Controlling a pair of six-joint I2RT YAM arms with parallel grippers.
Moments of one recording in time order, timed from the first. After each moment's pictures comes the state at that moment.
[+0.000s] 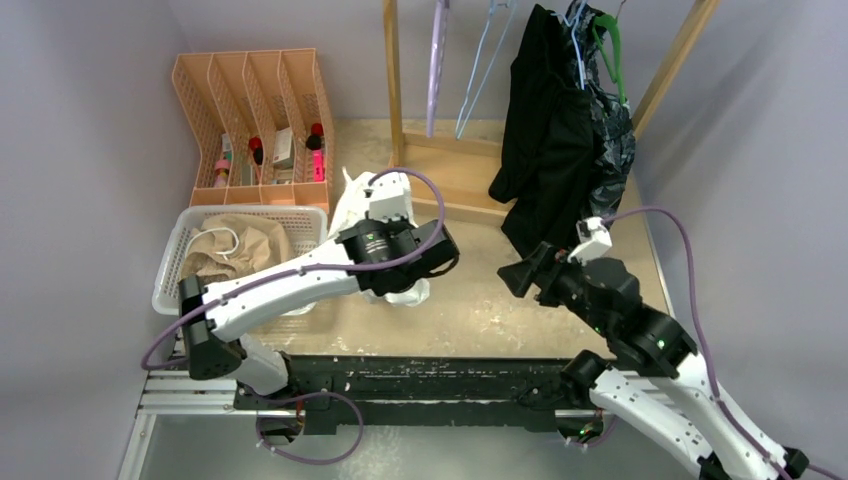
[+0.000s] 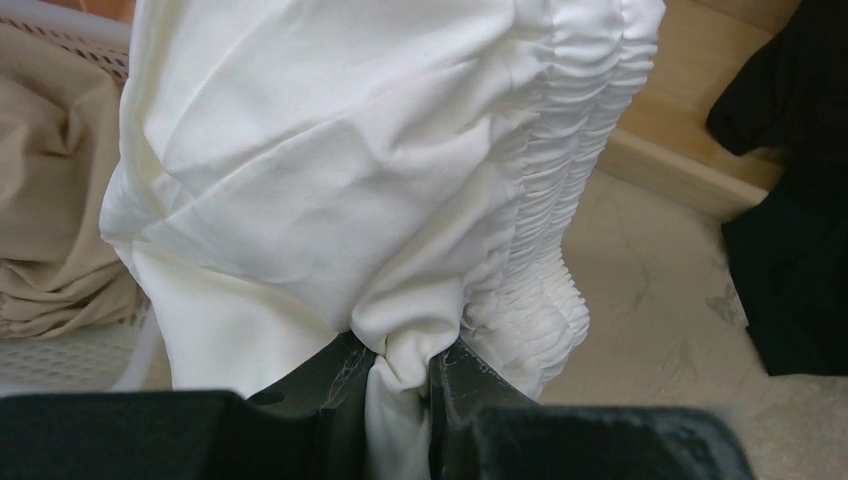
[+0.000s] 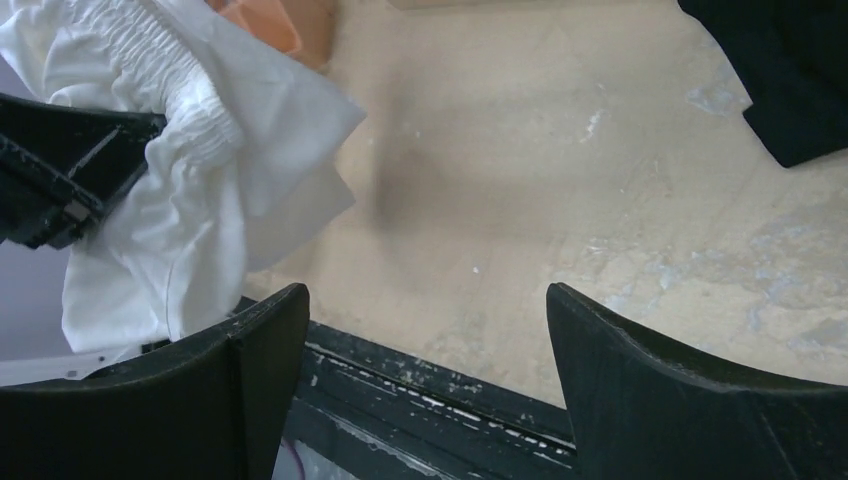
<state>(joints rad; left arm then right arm) -1.15 1.52 1.53 -1.20 -0.97 -1.21 0.71 0.54 0.81 -0.74 0.20 0.81</state>
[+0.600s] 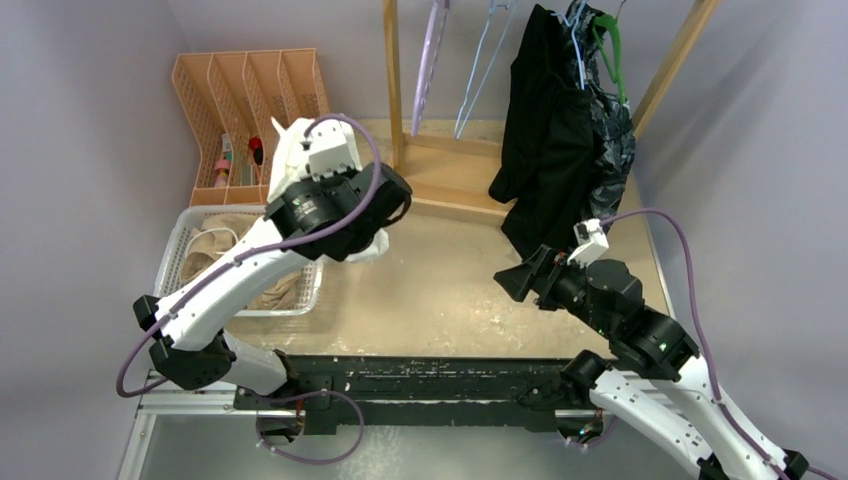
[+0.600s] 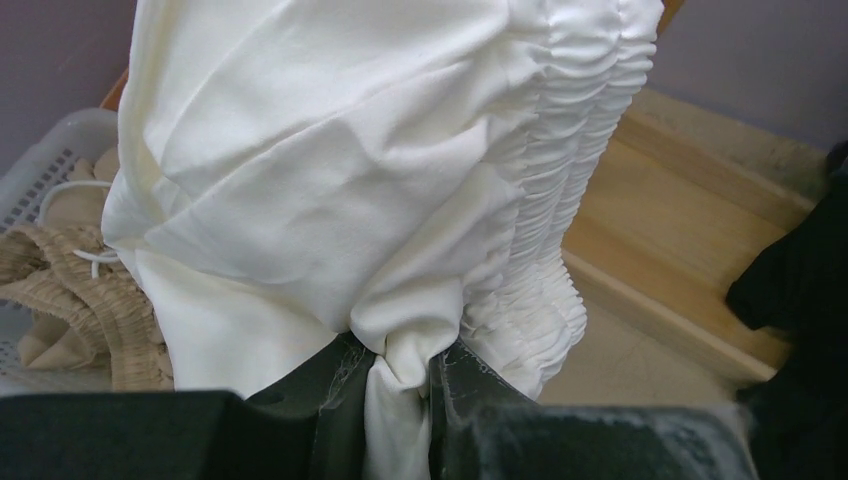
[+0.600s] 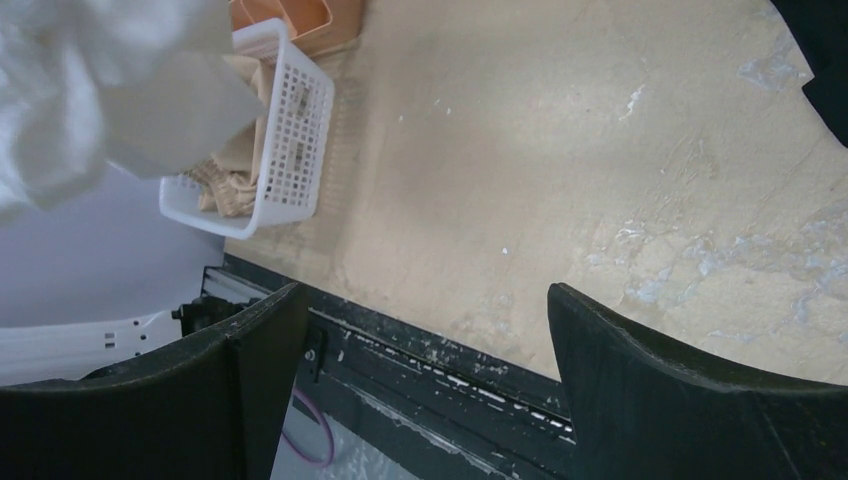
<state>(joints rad) -0.97 1.41 1.71 -1.31 -1.10 -1.01 0.71 0.49 0.80 -0.73 0.12 0.84</state>
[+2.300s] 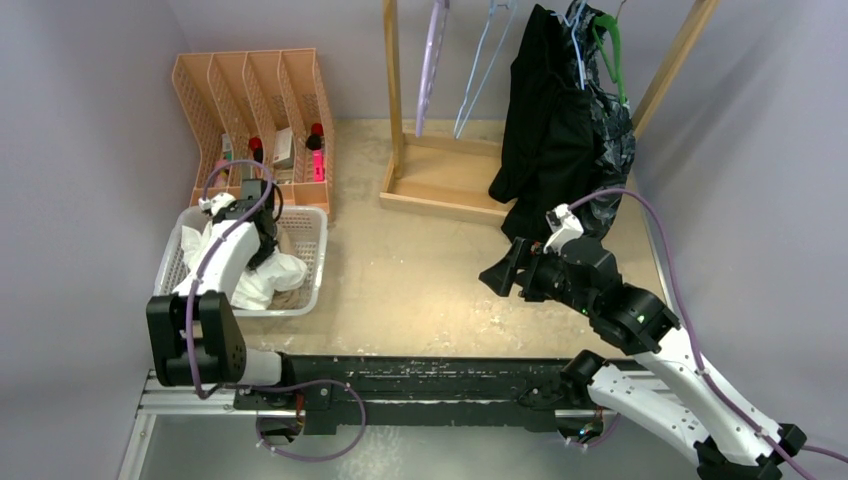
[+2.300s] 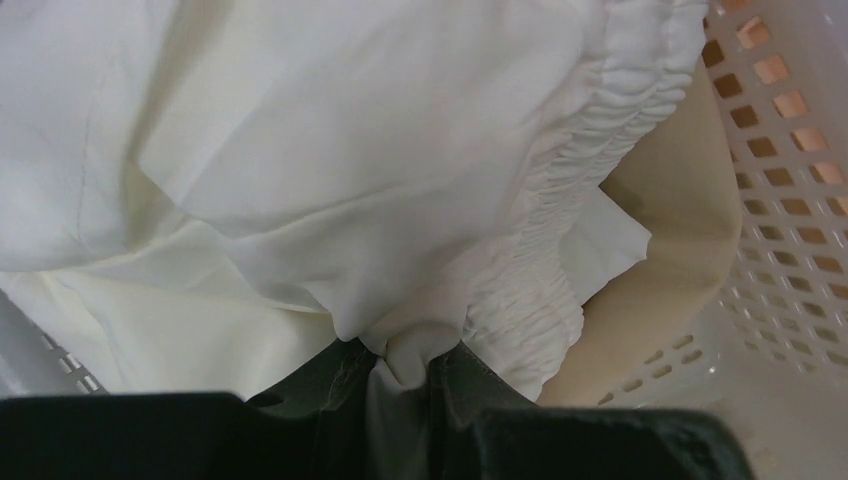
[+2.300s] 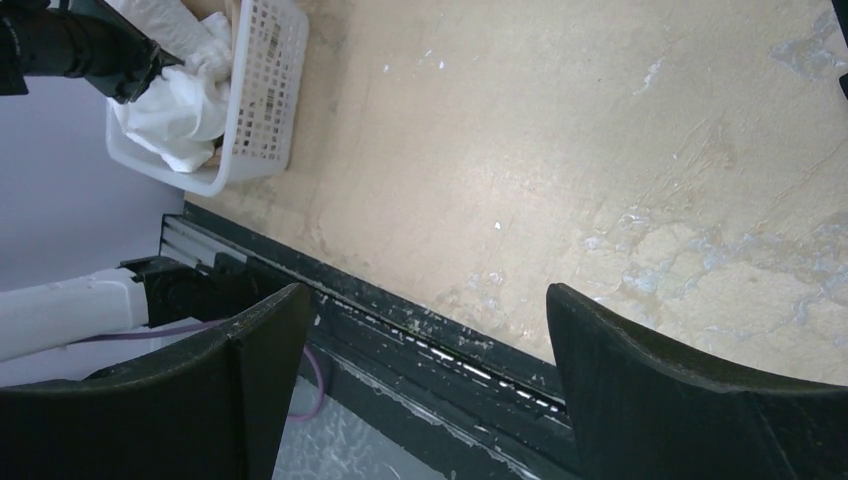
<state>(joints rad) 0.05 1.35 0.96 -0.82 -0.59 -0.78 0.71 0.67 0.87 -0.73 0.03 0.77</state>
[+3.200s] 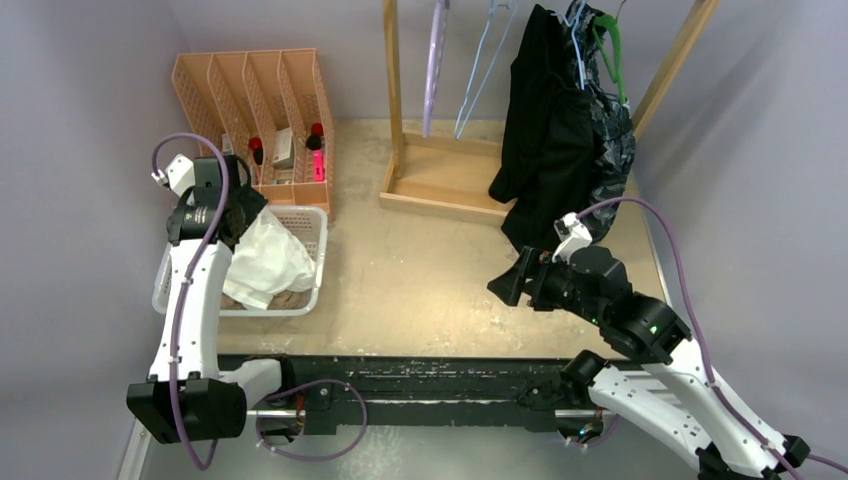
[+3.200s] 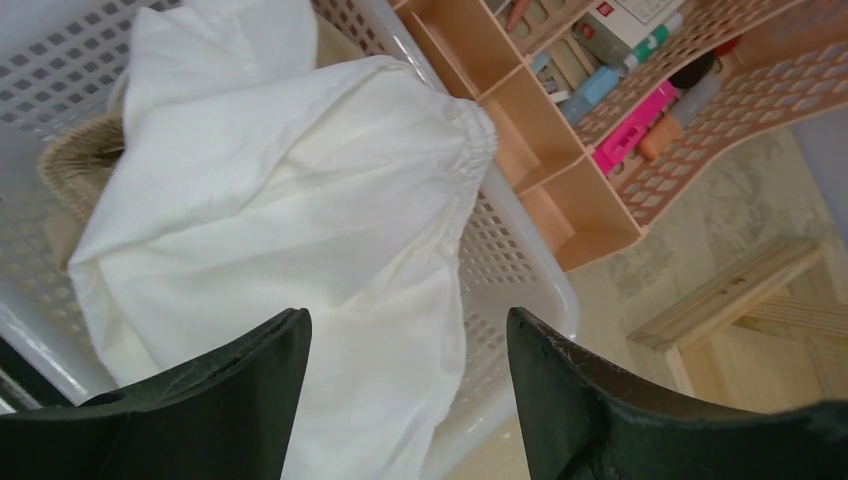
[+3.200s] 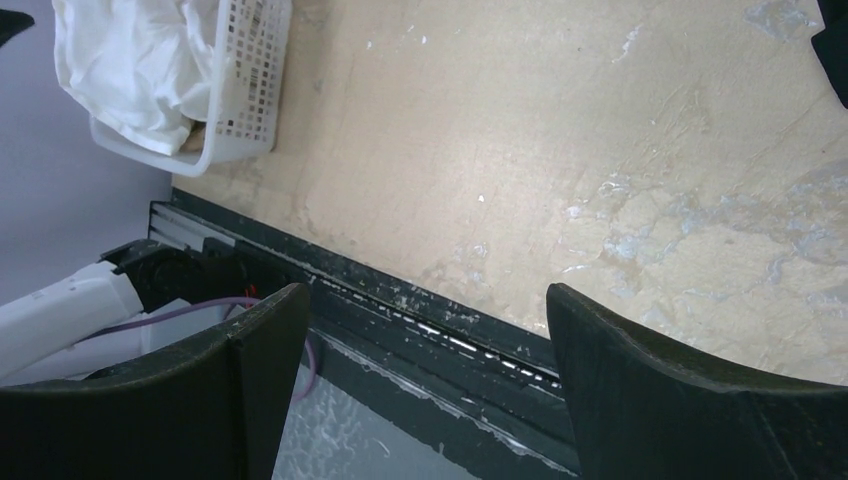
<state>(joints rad) 0.09 1.13 1.23 -0.92 -0.43 -0.81 0.71 0.60 0.87 -0.82 0.03 0.77</state>
